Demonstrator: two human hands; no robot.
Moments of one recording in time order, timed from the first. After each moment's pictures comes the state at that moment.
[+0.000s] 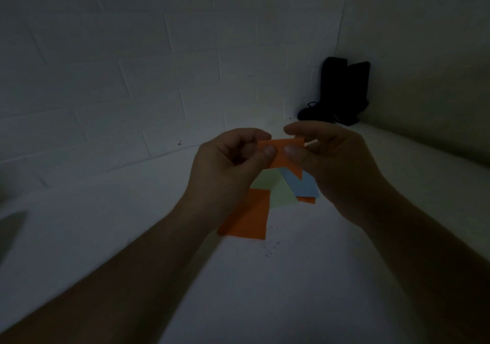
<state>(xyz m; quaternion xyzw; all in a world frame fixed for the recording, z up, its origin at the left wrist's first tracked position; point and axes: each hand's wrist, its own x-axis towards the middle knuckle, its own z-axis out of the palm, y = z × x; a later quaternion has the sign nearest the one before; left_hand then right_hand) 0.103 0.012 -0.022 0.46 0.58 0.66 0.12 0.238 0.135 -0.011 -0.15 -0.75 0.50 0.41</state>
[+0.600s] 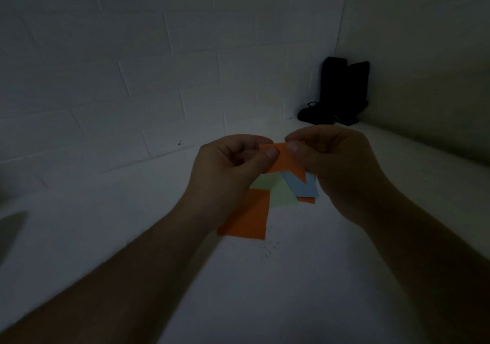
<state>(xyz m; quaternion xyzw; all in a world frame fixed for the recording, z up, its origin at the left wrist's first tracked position) 0.103 0.012 -0.023 0.43 0.61 0.65 0.15 0.236 0.135 -0.011 -0.17 -0.72 0.52 0.42</state>
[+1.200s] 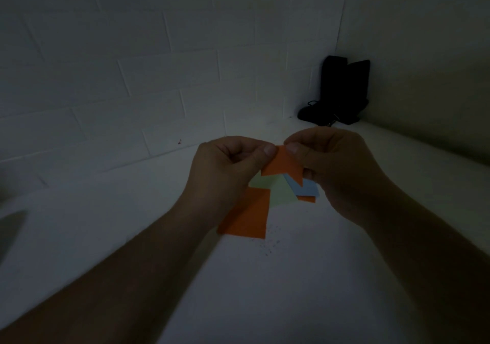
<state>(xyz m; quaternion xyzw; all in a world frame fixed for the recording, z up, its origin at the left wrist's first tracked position) 0.102 0.014 -0.022 0.42 0.61 0.65 0.15 0.234 0.137 -0.014 -0.21 -0.71 0.55 0.38</state>
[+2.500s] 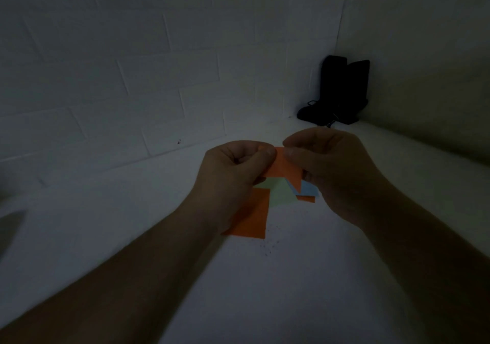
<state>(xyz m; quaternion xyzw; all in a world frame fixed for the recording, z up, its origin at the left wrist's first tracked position) 0.115 0.017 -0.020 0.35 0.60 0.68 0.25 0.233 0.137 -0.015 -0.22 -0.71 0.56 0.37</state>
